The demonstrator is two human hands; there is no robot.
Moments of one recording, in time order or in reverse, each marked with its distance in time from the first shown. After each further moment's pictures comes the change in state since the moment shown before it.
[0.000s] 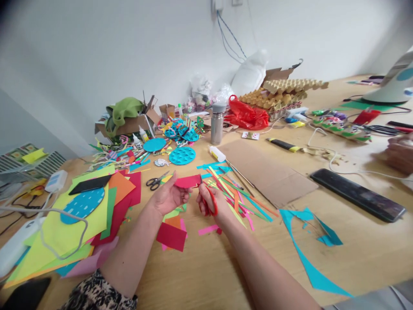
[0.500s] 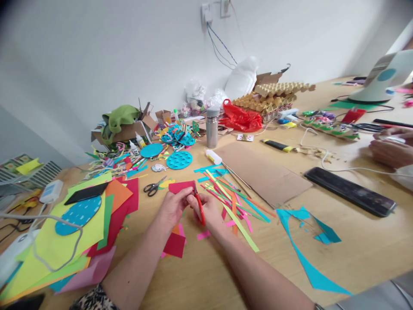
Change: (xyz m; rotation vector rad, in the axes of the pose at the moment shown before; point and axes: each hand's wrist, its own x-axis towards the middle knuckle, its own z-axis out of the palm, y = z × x) left_hand 0.008 -0.031 0.027 -0.014 0.270 0.323; right_hand 0.001 0.011 0.017 0.046 0.042 -0.004
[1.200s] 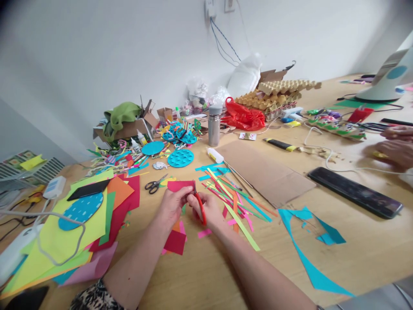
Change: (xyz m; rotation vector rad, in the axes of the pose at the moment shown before) left_hand -0.003 0.004 0.004 0.102 0.112 0.080; right_hand 0.001 0.002 -0.003 -0.087 -0.077 -0.050
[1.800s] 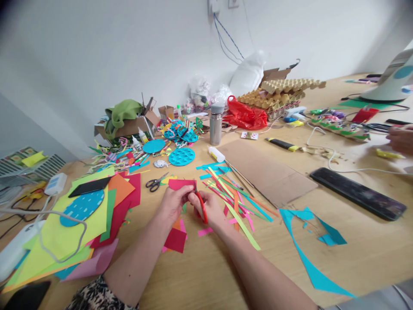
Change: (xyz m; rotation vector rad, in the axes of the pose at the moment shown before) left_hand 0.004 -0.003 -0.003 0.008 -0.036 -0.022; right_hand -0.005 -0.009 -0.001 -0.027 0.008 -0.017
